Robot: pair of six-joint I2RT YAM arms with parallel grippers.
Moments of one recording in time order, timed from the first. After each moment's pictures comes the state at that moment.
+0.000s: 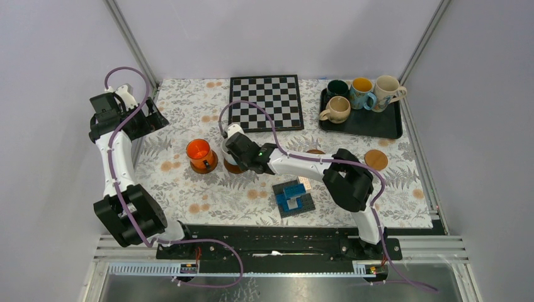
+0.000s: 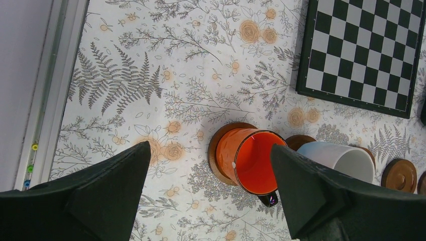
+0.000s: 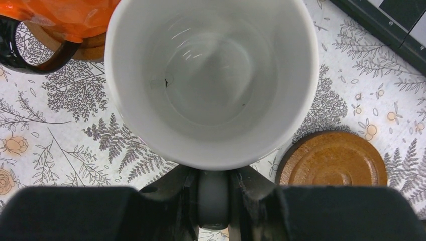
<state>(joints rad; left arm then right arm) 0.48 1.40 1.31 -0.68 0.43 -0.05 1.04 2.07 1.57 -0.32 0.30 0.22</state>
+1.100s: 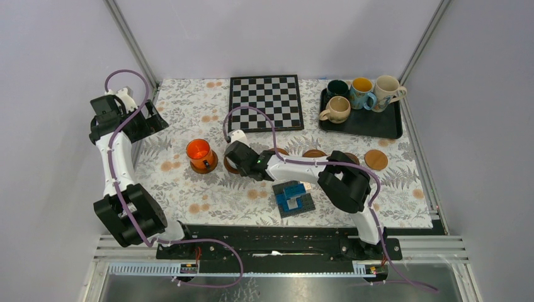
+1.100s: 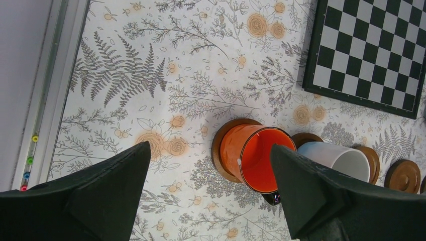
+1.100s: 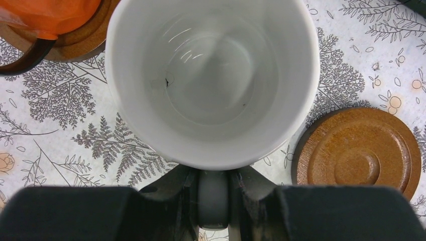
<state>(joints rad) 0.49 1.40 1.29 -0.68 0.42 -0.05 1.07 2.08 1.50 -0.27 0.39 0.36</state>
